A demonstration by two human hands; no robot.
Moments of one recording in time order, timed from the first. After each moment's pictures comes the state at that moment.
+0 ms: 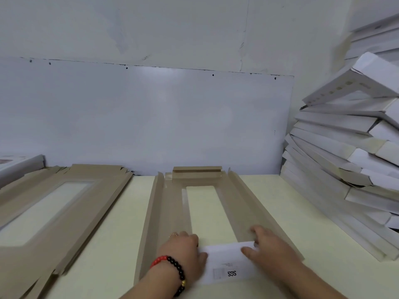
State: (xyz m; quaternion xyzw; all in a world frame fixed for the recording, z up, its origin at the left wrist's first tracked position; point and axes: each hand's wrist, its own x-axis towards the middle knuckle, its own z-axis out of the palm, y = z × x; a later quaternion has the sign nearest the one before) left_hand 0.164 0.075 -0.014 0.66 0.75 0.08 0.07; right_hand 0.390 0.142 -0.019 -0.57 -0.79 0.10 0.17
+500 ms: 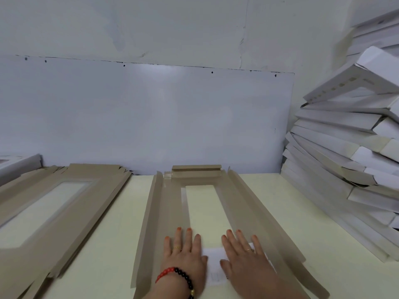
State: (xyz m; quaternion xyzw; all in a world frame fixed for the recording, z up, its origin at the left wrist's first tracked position) left_hand 0.177 0.087 -0.054 0.65 0.75 -0.05 0.05; right_hand 0.345 0.109 -0.041 -0.51 -0.86 -0.03 0.02
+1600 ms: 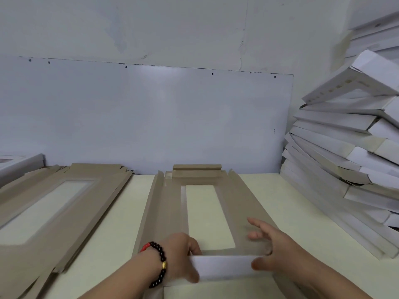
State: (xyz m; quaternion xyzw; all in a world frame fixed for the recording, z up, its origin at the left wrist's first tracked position) left_hand 0.147 0.055 0.026 0.69 0.67 0.07 0.25; right_hand 0.414 0.118 0.014 -0.48 -0.75 0.40 0.22
